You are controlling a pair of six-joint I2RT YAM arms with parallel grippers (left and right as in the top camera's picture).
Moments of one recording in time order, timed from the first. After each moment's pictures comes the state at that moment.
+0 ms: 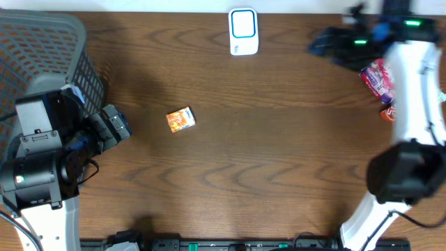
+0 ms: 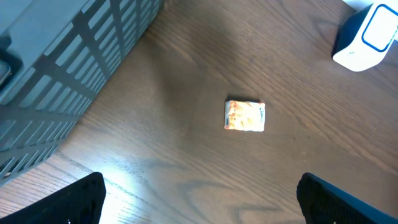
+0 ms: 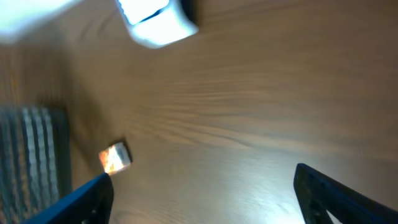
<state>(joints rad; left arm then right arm) 0.19 1.05 1.33 -1.23 0.12 -0.34 -0.02 1.99 1.98 -1.13 -0.55 0.17</state>
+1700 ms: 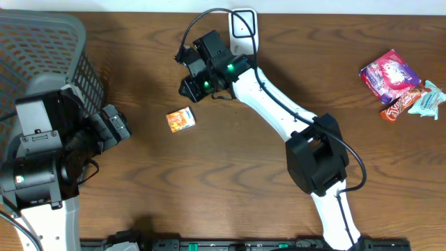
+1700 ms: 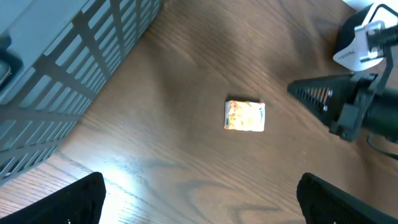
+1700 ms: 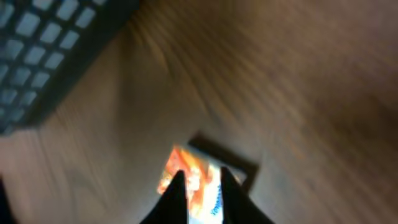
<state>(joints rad) 0.19 1.05 1.33 -1.23 0.12 -0.34 0.64 2.28 1.96 -0.62 -0.47 0.12</state>
